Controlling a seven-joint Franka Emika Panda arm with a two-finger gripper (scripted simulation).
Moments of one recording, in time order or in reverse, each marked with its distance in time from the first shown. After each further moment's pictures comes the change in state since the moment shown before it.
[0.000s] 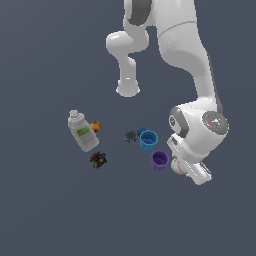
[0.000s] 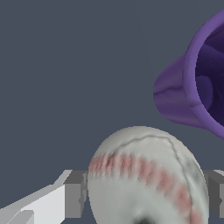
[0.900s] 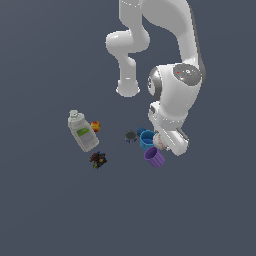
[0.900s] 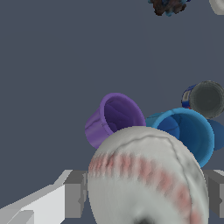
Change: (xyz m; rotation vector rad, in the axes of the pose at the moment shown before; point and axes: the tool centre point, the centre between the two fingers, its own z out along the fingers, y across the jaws) arm 0.054 0.099 -0.095 0.001 0.000 0.001
